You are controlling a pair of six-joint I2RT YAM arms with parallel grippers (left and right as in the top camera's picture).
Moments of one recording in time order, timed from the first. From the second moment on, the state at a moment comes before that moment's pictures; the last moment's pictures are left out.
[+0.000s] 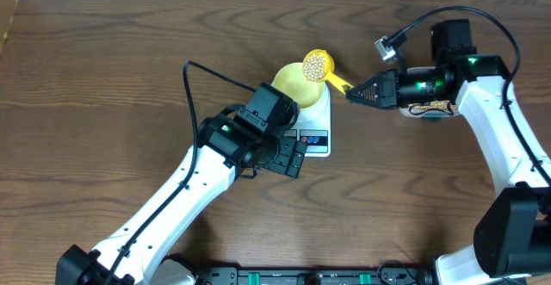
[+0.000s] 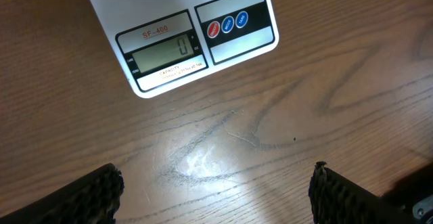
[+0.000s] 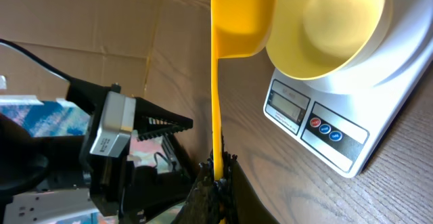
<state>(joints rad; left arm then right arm) -0.61 1.42 1.14 -0.93 0.15 -0.24 0.06 1.70 1.36 -0.92 -1.08 -0.01</state>
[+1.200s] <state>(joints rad) -0.61 1.42 1.14 -0.93 0.15 -0.24 0.26 1.70 1.36 -0.83 -0.66 0.02</state>
